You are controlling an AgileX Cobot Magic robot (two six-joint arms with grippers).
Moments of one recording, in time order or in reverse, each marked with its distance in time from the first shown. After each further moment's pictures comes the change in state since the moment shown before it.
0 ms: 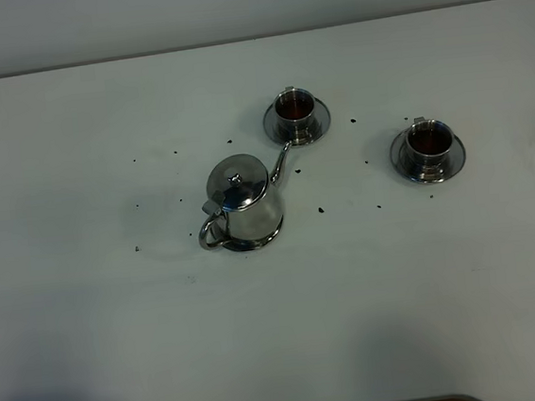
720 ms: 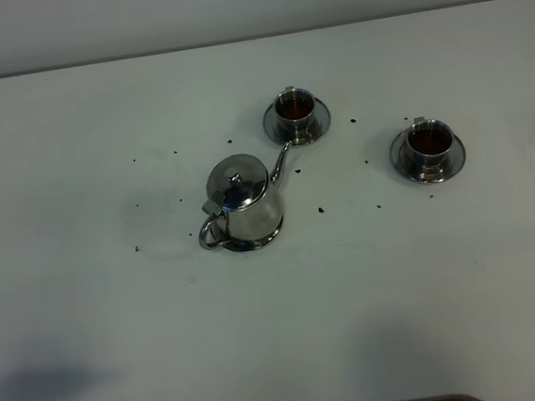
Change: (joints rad) left arm -0.004 0.158 -0.001 -0.001 0.000 0.000; right arm 0.011 0.000 0.000 0.000 0.000 0.000
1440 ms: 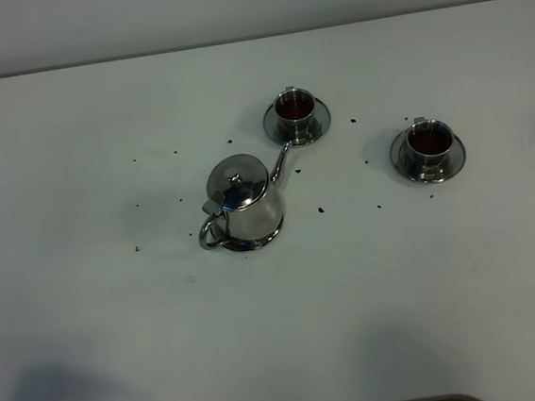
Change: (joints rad) left arm -0.244 0.050 0.000 0.000 -0.001 0.000; right arm 0.000 0.000 0.000 0.000 0.000 0.000
